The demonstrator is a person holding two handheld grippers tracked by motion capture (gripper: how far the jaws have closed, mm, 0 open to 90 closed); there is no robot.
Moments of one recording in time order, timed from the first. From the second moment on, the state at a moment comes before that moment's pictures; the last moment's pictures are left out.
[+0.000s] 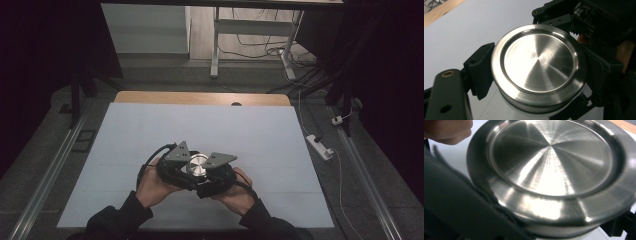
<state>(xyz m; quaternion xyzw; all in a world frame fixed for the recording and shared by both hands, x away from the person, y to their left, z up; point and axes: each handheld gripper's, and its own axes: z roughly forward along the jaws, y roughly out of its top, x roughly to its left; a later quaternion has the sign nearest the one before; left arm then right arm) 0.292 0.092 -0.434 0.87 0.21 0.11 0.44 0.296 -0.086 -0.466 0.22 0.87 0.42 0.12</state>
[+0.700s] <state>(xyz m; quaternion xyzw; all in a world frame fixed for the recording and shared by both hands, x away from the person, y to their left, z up) 0.302 0.127 -0.423 0.88 0.10 0.04 0.47 0.291 -0.084 -0.463 0.17 0.88 0.44 0.08</state>
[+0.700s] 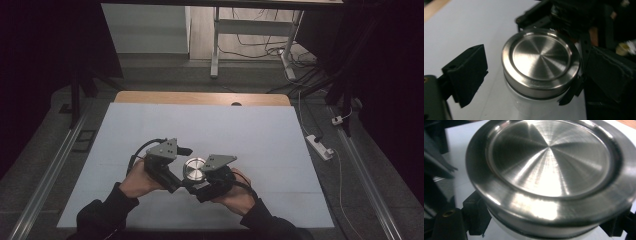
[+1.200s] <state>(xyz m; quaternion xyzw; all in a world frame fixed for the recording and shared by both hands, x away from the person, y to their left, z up) 0.299 0.122 -0.428 0.88 0.06 0.03 0.46 0.282 -0.078 -0.460 0.14 0.88 0.44 0.08</state>
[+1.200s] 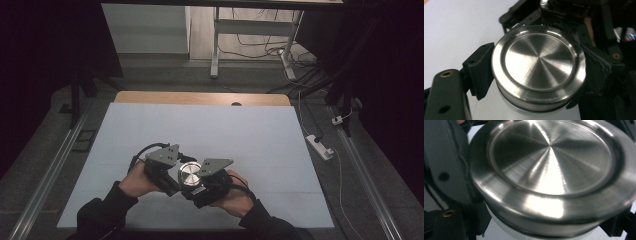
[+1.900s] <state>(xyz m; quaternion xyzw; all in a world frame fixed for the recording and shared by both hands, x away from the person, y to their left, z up) 0.295 0.097 -0.427 0.87 0.20 0.08 0.45 0.293 -0.087 -0.462 0.23 0.86 0.43 0.13</state>
